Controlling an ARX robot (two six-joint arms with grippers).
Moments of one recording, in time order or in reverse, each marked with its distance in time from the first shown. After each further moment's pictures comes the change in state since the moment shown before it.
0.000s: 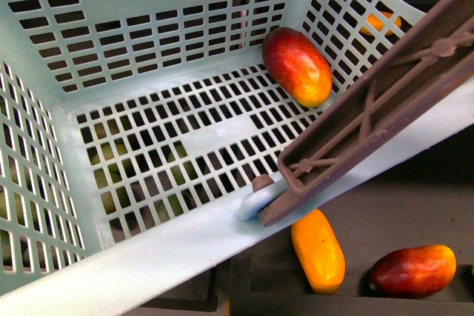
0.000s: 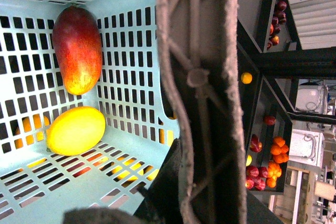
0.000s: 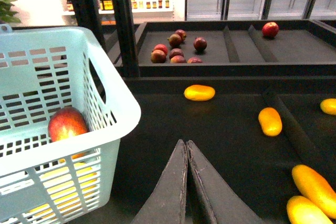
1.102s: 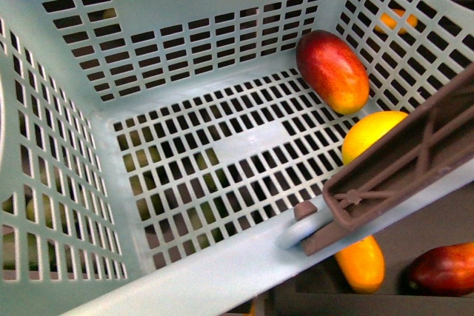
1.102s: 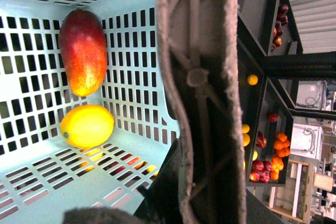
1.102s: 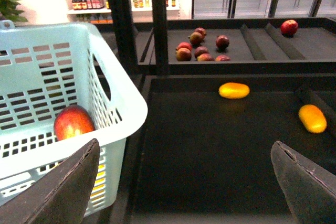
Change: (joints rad) left arm -0.007 0.000 0.001 0.000 0.009 -0.003; right arm 0.000 -0.005 0.000 -0.004 0.000 -0.001
